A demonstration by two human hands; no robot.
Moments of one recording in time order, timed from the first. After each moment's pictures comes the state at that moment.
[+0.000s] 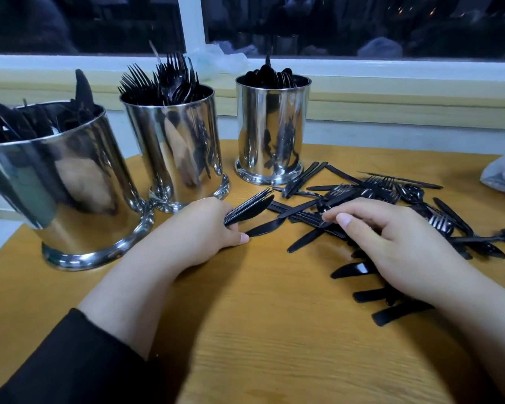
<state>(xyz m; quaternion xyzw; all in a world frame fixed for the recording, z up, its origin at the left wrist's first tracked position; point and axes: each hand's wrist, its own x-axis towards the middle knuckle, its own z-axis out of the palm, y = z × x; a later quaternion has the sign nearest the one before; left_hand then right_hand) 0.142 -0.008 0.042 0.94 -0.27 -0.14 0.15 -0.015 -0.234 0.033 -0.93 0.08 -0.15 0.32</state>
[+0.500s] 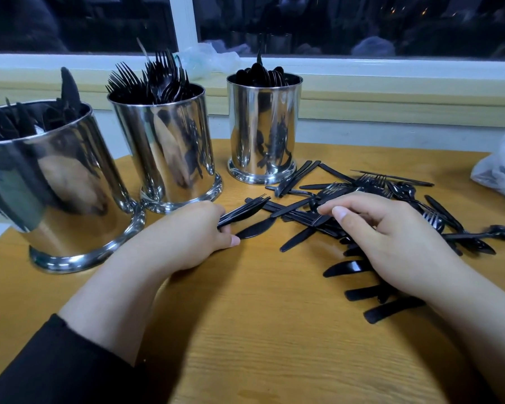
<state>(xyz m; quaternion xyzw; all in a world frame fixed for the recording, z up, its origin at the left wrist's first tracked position) 0.143 -0.009 0.040 0.94 -0.28 -0.14 0.10 -0.015 -0.235 0.033 -0.92 0.07 -0.19 0.32</state>
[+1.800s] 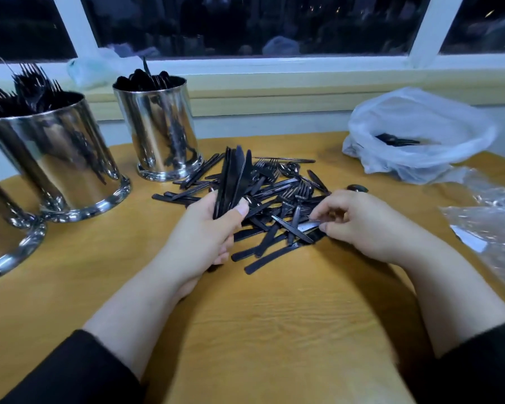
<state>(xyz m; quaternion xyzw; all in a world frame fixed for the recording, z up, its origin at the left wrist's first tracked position) 0.027 -0.104 0.015 0.68 -0.30 -0.26 0.62 -0.123 -0.325 0.031 -0.93 0.21 -0.08 0.28</state>
